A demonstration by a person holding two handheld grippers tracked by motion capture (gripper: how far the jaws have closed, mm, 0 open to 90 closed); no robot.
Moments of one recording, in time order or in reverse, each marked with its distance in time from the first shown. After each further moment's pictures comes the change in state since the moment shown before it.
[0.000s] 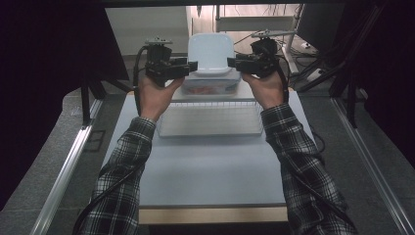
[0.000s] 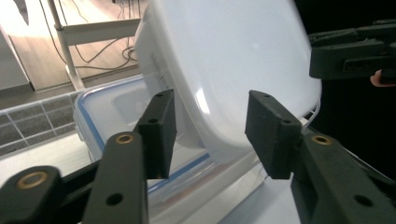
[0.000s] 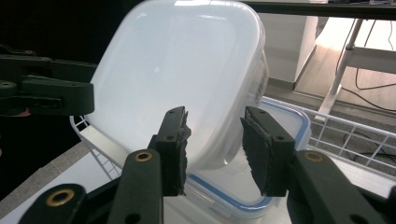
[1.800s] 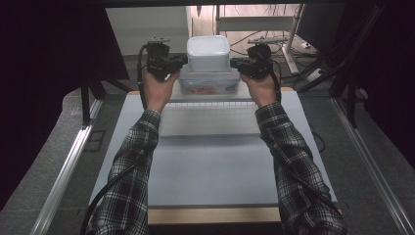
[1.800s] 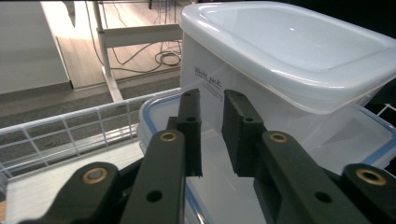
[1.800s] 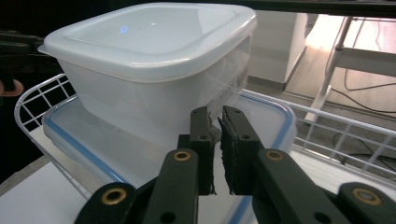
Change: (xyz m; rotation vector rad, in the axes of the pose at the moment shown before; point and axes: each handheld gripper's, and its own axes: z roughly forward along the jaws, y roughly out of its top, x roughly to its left) left arm 0.042 -0.008 0.033 -0.019 0.139 -0.022; right arm -0.028 -0.020 0.038 -0.012 -0.034 -0.017
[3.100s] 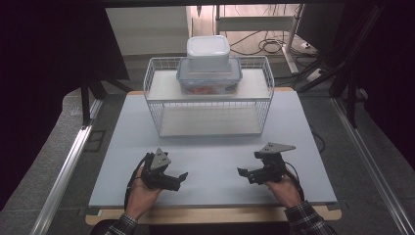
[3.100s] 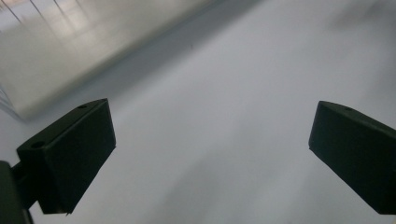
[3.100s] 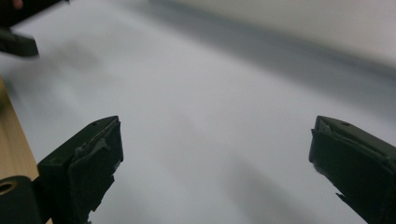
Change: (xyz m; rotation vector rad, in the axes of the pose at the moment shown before) left arm -0.050 -0.281 -0.070 0.270 -0.116 0.265; right arm 0.030 -0.269 -0.073 0.280 0.195 -0.005
